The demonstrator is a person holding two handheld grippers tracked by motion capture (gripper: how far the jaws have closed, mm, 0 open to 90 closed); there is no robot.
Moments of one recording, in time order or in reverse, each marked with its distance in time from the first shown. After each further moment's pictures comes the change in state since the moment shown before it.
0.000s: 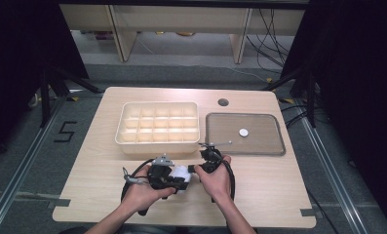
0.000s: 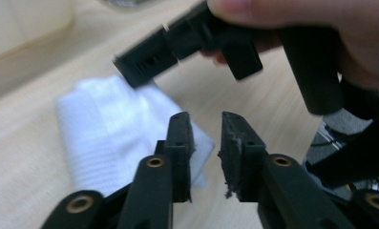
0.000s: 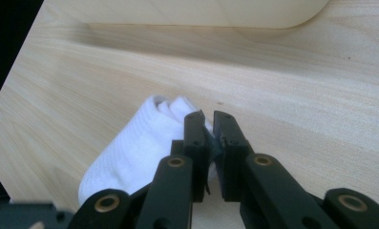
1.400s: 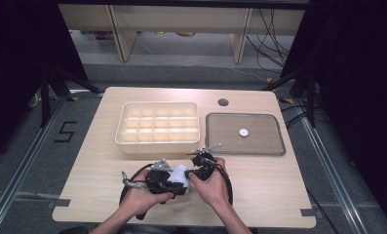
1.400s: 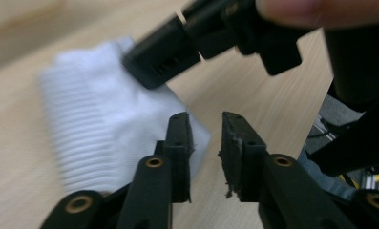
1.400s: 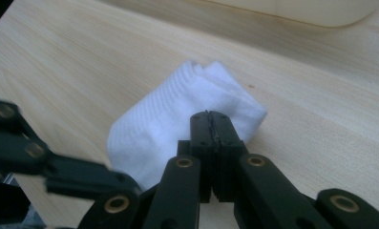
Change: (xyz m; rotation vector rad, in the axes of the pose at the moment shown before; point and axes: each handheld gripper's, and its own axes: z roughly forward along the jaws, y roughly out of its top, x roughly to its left) left arm 0.005 -0.009 -0.008 -0.024 -0.013 0.001; right arm 0.031 -0.010 -0.008 0.045 -0.050 -0.169
